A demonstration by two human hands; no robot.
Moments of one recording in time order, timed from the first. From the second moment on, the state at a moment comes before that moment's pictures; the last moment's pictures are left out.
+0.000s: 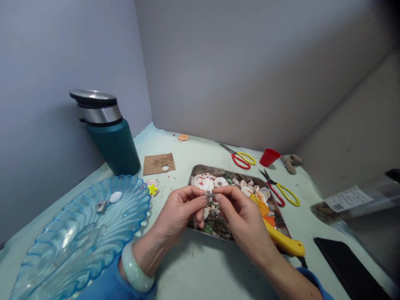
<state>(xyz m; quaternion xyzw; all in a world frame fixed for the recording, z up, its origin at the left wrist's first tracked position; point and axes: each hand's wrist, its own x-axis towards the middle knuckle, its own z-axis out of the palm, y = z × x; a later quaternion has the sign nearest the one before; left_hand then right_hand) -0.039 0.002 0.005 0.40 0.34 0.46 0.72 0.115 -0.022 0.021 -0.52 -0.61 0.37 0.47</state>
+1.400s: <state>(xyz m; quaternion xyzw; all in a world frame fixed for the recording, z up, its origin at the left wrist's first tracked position) -0.037 0.001 0.010 0.37 0.35 0.46 0.73 0.115 -0.017 0.028 -0.49 -0.50 0.57 0.44</state>
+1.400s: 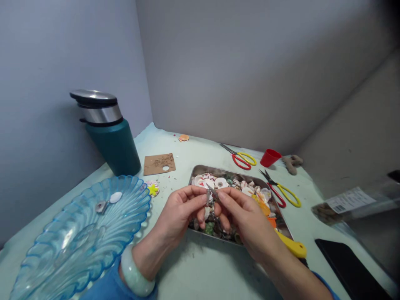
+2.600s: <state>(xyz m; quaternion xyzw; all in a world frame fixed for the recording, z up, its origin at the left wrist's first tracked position) -0.044 0.004 0.009 0.36 0.30 0.50 0.73 0.212 -0.055 0.014 -0.70 -0.72 0.04 0.01</state>
